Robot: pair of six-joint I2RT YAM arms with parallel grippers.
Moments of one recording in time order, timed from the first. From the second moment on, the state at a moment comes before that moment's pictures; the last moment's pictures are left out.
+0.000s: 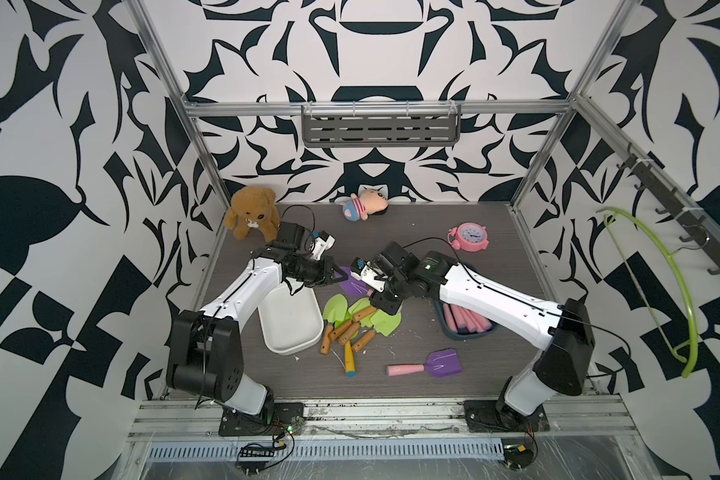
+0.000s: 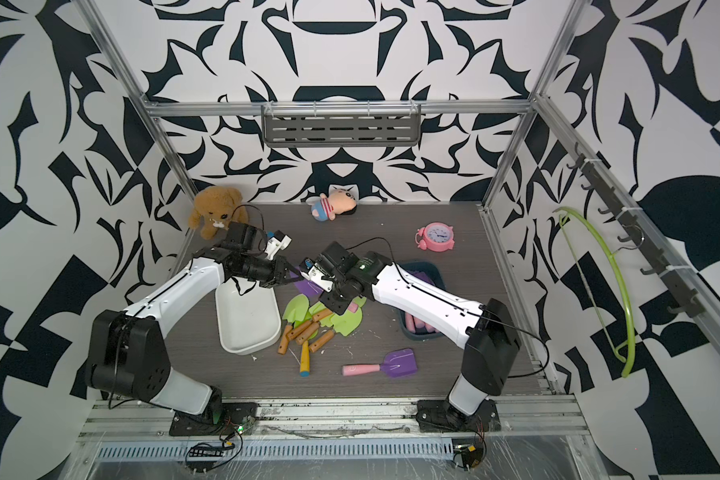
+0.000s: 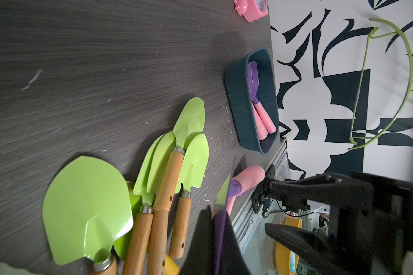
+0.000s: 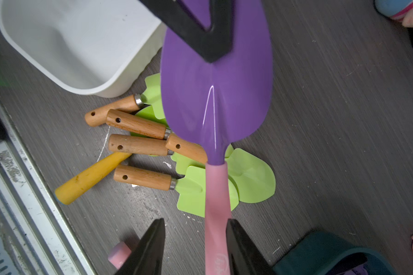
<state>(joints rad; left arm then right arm) -0.27 1.52 1.12 -0.64 0.85 -0.29 0.89 1.65 1.47 -0.90 -0.02 -0.15</state>
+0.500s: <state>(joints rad) -0.27 1.52 1.10 -0.59 0.92 -0.30 0.88 1.75 1.56 -0.93 0.02 -0.18</state>
